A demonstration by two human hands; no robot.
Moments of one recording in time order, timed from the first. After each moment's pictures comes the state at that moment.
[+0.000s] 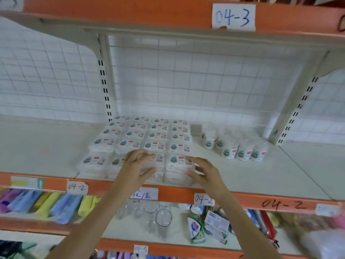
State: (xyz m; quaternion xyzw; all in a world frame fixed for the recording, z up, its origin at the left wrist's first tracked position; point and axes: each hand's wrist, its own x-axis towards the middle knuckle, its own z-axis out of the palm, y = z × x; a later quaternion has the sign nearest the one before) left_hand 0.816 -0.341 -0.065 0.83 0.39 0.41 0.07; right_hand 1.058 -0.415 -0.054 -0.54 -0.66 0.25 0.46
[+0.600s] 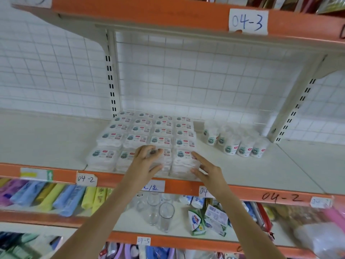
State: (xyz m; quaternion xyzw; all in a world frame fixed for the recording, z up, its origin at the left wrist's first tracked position) left_hand 0.817 -0.339 -0.077 0.84 0.32 0.43 -0.01; right_hand 1.047 -0.423 -0.062 -0.59 -0.66 0.20 0.42
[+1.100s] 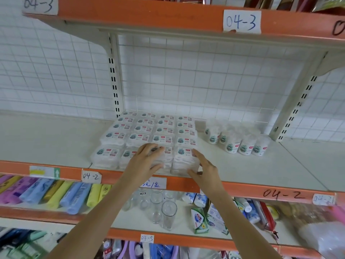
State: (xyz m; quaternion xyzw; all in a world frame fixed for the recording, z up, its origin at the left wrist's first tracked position) left_hand 0.809 -0.349 -0.060 0.87 0.36 0.34 -0.05; right_hand 1.029 -0.426 -0.065 -0.63 -0.64 0.15 0.40
